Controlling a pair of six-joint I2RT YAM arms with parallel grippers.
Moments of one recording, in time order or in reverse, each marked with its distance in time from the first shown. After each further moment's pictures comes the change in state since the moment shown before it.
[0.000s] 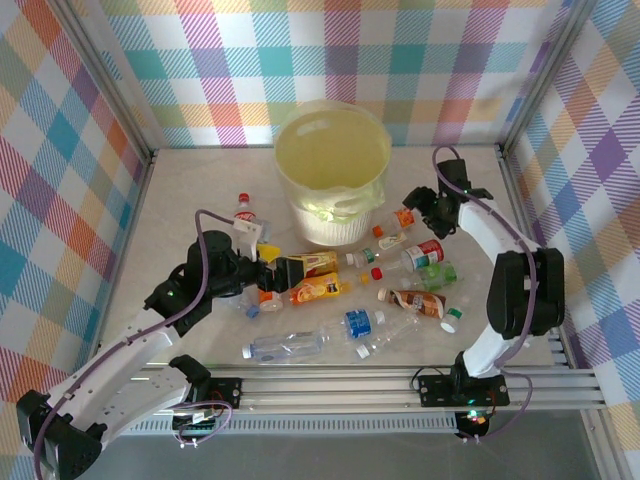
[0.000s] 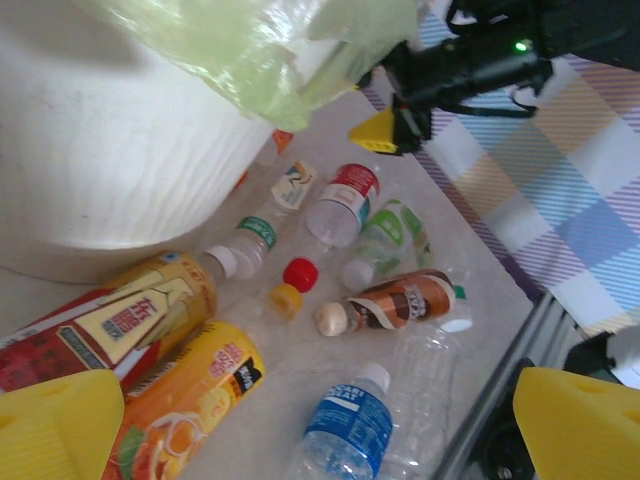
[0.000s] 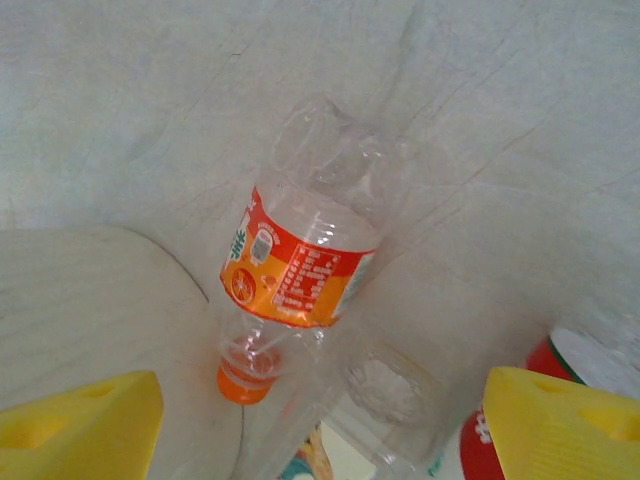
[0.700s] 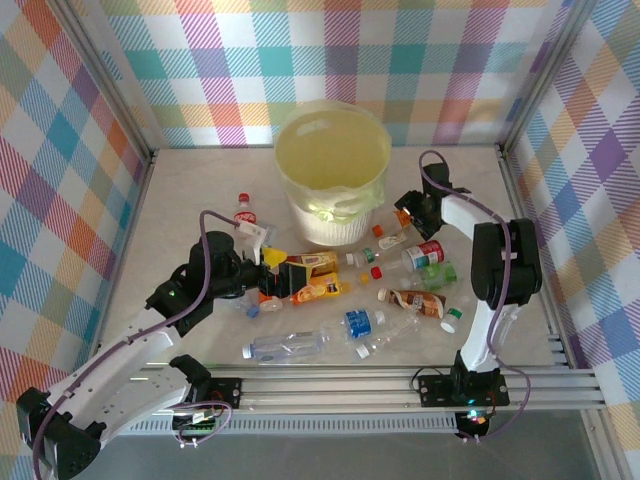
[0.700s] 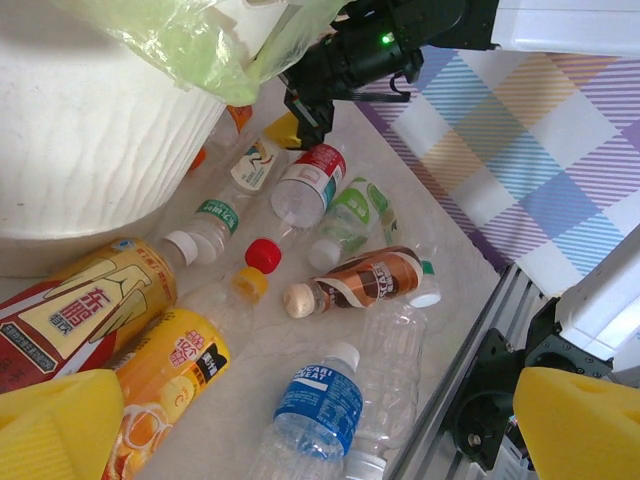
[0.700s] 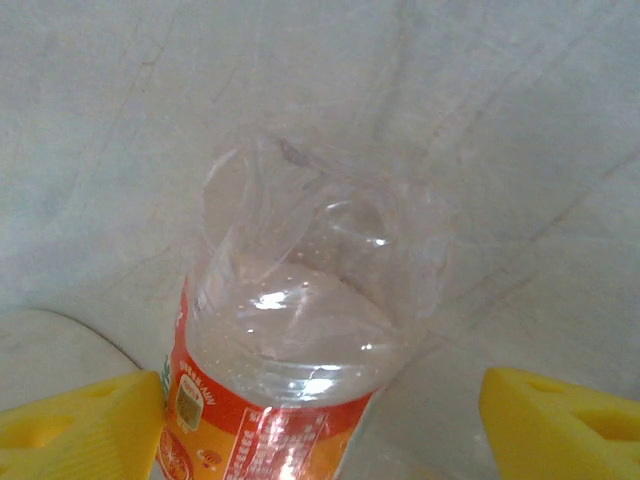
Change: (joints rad) left arm -0.016 0.006 0.000 0.001 0.056 0.008; right arm 0.023 0.231 0.063 0.115 0.022 0.126
